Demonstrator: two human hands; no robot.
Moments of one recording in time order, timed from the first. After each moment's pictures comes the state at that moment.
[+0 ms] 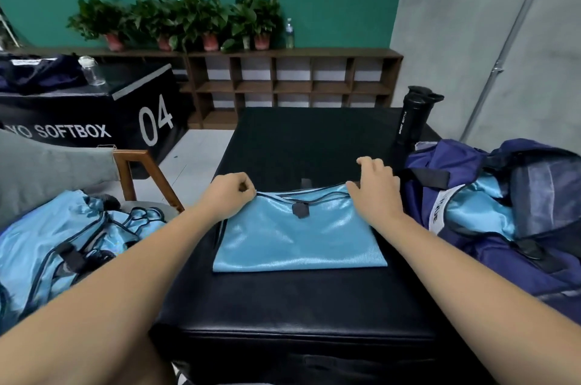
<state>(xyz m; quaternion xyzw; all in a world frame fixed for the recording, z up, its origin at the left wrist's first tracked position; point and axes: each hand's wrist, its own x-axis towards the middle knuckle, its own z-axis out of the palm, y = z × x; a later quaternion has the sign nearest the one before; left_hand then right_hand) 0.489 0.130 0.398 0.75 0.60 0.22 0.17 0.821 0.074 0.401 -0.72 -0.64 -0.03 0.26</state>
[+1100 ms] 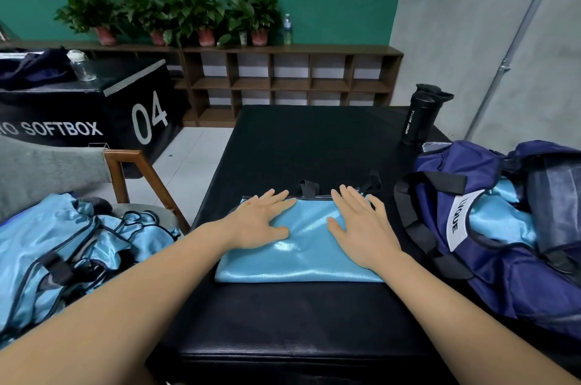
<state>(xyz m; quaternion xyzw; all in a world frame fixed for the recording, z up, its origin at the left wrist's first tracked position) 0.520 0.113 0.375 0.87 0.46 0.02 0.18 0.794 0.055 0.343 -0.67 -0.74 -0.05 0.11</state>
